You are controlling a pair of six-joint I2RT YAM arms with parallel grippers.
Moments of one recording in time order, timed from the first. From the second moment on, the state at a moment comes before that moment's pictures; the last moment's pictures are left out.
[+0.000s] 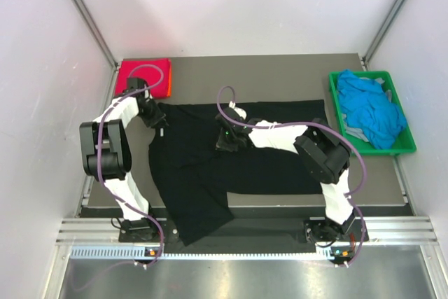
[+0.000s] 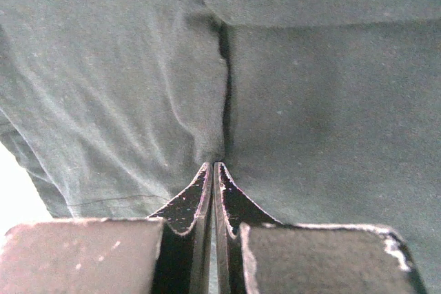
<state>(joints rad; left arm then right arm) 0.10 1.83 1.27 -0.57 0.22 -0.47 0.87 2.01 1.33 -0.25 0.06 1.01</state>
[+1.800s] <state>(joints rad) 0.05 1.74 1.19 -0.70 0.05 -0.54 0.87 1.91 1.23 -0.14 0.03 0.91</state>
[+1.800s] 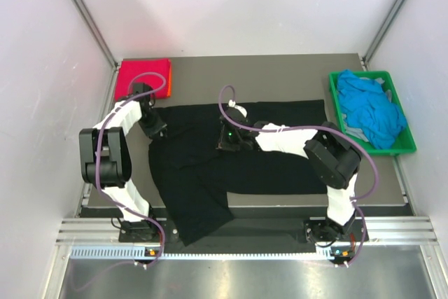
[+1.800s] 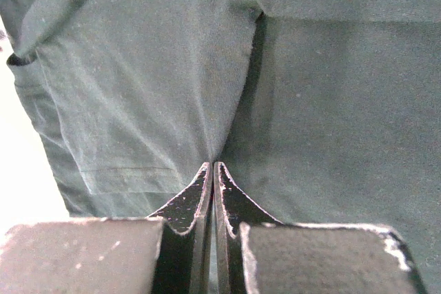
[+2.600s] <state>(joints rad) 0.14 1.98 1.44 -0.47 0.25 -0.42 0.87 1.91 1.23 -0.14 0.01 0.86</state>
